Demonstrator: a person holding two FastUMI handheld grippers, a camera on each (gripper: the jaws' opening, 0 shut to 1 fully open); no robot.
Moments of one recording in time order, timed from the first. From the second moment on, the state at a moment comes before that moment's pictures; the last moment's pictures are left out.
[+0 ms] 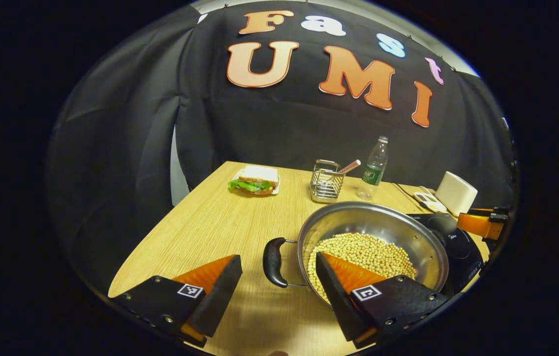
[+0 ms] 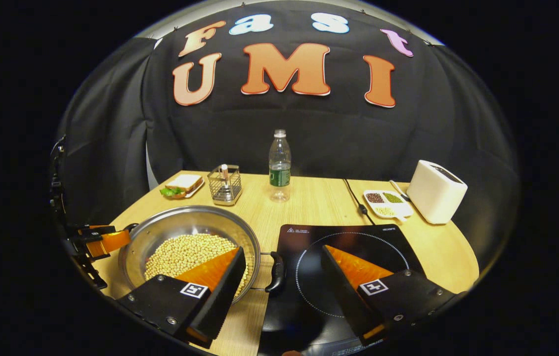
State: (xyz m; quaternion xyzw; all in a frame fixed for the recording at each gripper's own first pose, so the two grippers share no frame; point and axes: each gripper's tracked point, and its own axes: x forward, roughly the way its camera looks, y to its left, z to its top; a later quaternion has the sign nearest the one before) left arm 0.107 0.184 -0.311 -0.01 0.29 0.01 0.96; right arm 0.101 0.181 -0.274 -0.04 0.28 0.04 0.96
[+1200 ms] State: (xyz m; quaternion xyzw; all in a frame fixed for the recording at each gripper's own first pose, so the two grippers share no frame) left arm 0.129 0.173 -0.345 -0.03 0.33 -0.04 0.94; right arm 0.116 0.200 -0.338 -0.02 0.37 0.03 0.93
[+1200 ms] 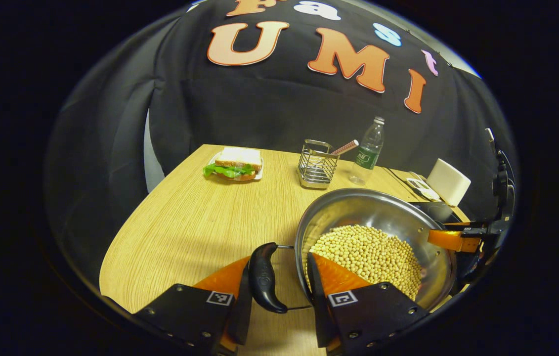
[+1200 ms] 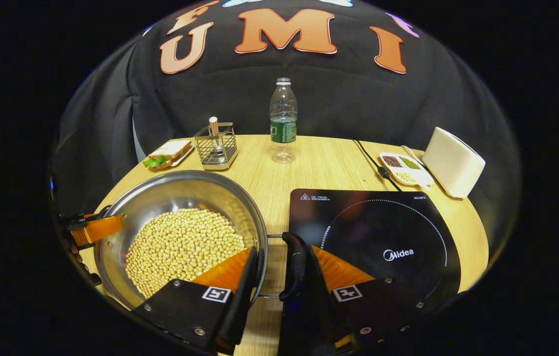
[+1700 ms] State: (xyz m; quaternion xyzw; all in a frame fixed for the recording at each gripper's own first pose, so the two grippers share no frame) left arm 0.104 0.160 -0.295 -0.01 0.30 -0.01 0.95; right arm 0.100 0.194 -0.304 0.02 0.36 0.05 0.93
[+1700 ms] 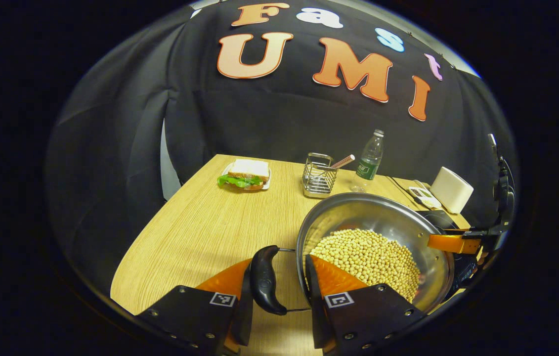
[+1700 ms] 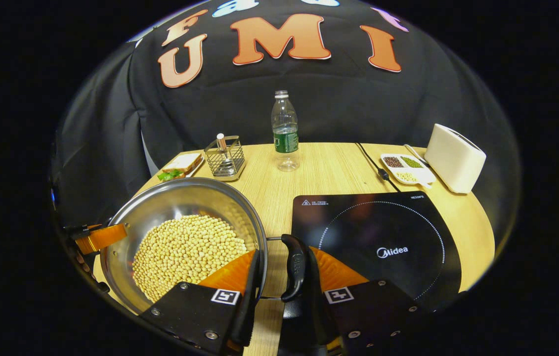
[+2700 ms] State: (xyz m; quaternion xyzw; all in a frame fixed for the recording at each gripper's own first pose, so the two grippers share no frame) left arm 0.107 -0.014 -0.257 0.01 0.29 -0.09 0.95; right arm 0.073 0.028 -0.250 0.05 0.32 -0.01 0.95
